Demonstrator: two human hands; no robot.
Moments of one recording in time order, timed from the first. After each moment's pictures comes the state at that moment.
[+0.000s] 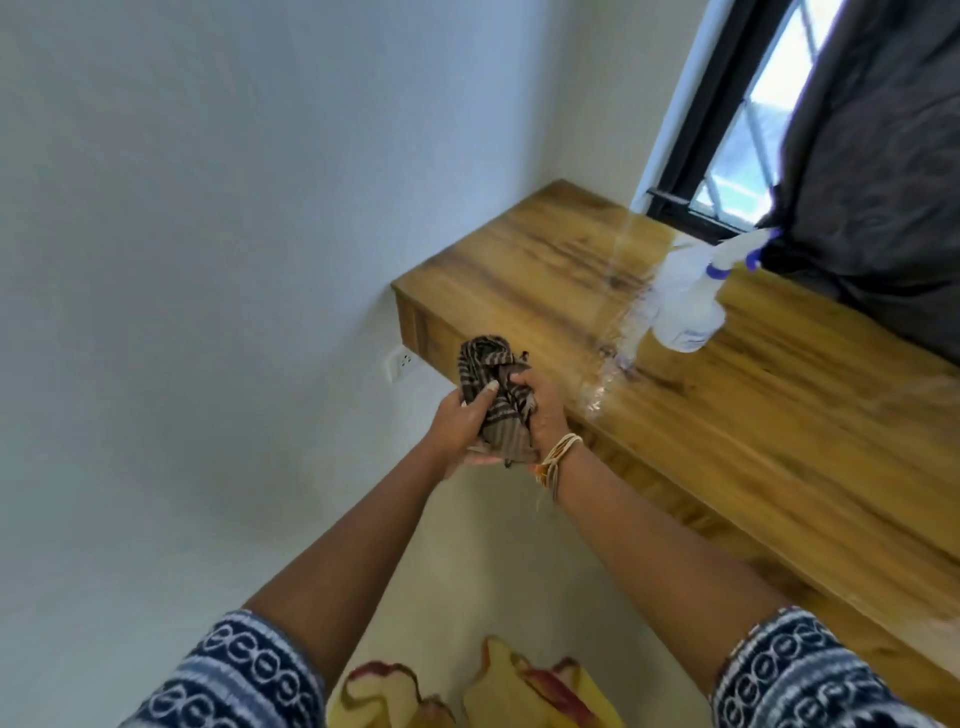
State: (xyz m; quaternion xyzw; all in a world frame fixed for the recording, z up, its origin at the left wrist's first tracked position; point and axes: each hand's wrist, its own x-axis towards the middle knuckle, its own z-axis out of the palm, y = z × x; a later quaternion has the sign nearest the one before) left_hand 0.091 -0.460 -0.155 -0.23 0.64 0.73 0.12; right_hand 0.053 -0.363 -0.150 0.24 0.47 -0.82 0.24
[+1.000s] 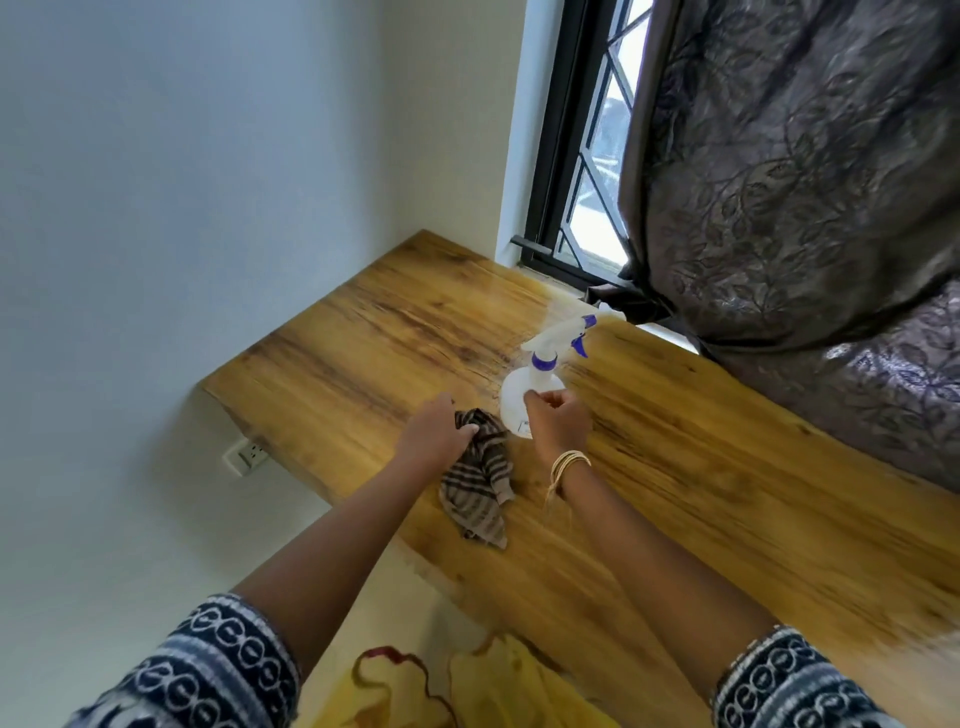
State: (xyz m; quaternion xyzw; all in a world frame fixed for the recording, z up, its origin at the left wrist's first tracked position) left_hand -0.118 -0.288 -0.135 -0.10 0.94 0.30 0.11; right_hand -0.138 -0.139 -0.129 0.23 0.80 -0.56 -0.04
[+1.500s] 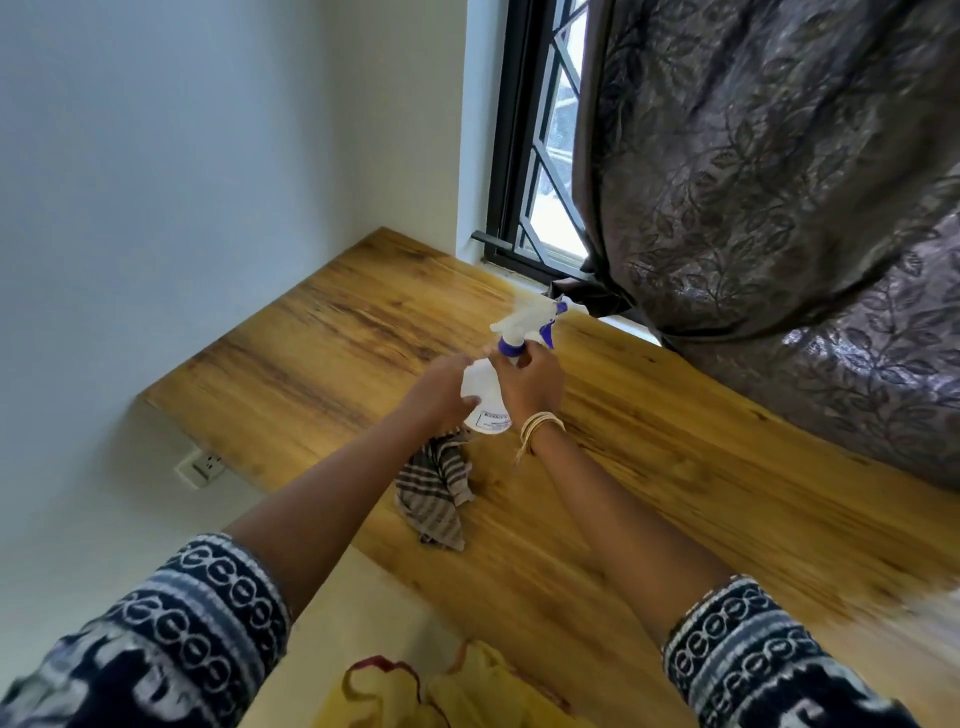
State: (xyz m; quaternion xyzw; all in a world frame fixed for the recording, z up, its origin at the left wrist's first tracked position) left_hand -0.170 -0.241 -0.112 0.05 0.96 0.28 0.07; right_hand -0.174 -0.117 -0.110 0.11 0.85 -0.49 -0.14
